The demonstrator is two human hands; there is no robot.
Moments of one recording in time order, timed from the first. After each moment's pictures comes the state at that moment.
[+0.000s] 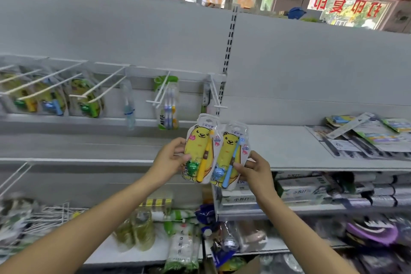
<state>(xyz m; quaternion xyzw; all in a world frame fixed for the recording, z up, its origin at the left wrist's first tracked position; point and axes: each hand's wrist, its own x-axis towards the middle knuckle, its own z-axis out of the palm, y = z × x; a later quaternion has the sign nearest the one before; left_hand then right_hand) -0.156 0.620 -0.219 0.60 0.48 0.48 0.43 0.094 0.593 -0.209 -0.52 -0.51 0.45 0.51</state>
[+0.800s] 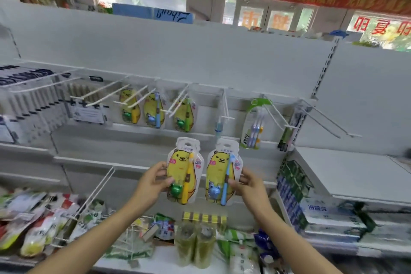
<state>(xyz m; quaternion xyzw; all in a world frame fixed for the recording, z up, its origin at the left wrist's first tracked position) -0.489 0.544 -0.259 0.50 0.53 0.55 0.41 -0.210 0.574 -0.224 -0.49 -0.57 0.49 0.45</state>
